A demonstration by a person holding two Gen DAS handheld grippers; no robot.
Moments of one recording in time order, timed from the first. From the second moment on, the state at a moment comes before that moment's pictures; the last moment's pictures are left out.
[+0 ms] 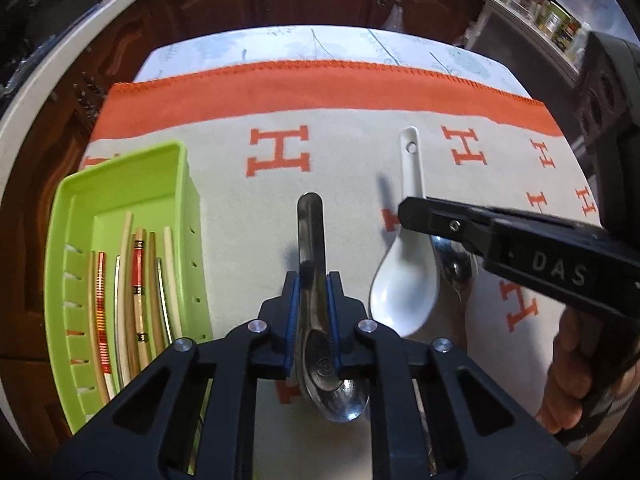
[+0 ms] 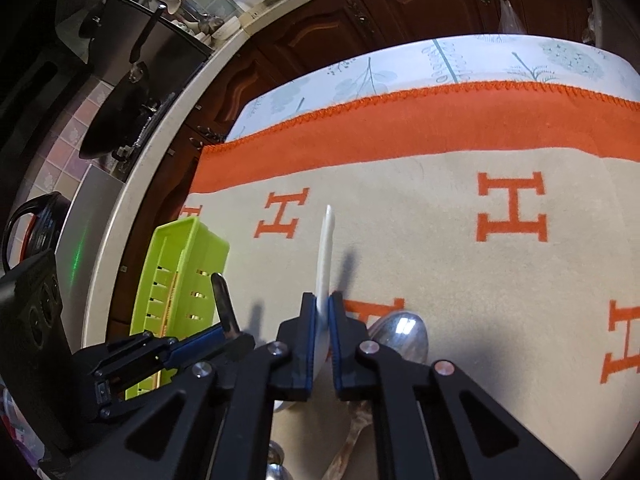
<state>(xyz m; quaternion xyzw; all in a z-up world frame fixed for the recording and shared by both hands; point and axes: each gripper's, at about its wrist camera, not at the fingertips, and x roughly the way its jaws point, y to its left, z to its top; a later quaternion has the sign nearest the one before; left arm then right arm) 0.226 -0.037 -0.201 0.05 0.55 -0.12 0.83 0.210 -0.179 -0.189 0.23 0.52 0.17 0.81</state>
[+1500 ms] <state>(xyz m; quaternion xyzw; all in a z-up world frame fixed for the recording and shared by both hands) 0.092 0.091 -0.122 0.11 0.49 -0.01 0.86 0.134 -0.001 -0.143 0.08 0.55 0.25 0.79</state>
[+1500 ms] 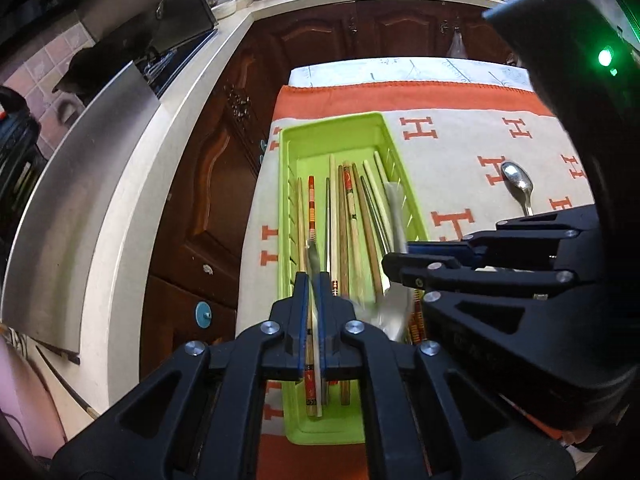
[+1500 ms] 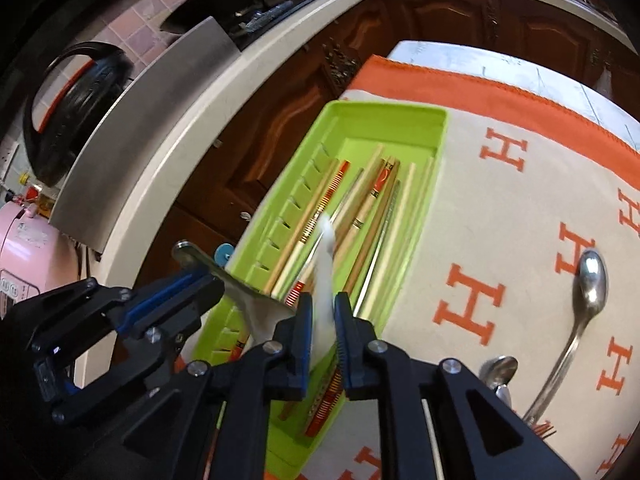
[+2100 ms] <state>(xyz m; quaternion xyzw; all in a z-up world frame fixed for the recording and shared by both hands) 0.077 0.087 -0.106 0.05 0.46 -0.02 0.88 0.102 -0.051 -0.115 0.14 0.51 0.22 0.82</state>
